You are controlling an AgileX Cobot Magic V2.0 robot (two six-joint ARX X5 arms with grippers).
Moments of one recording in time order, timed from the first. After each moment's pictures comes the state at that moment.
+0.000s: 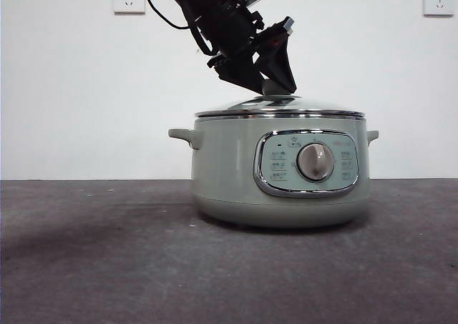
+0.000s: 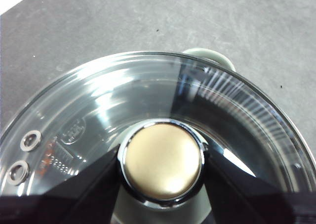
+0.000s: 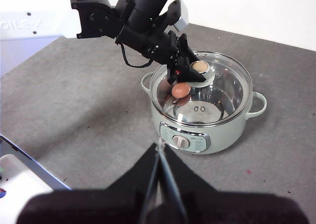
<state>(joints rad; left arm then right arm) -0.61 2.04 1.88 -0.50 0.26 0.22 0.46 0.82 1.71 -1.35 -0.18 -0.01</state>
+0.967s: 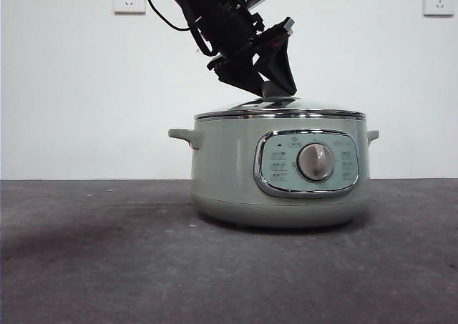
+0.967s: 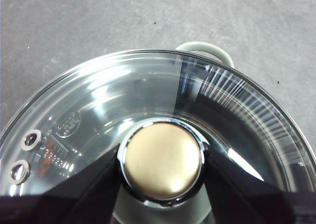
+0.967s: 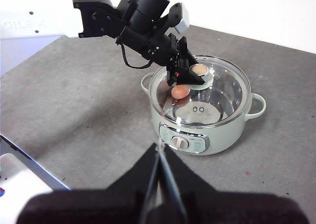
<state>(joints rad) -0.61 2.05 1.90 -0.54 0.26 0.21 0.46 0.82 1.71 -1.35 -0.18 -0.02</state>
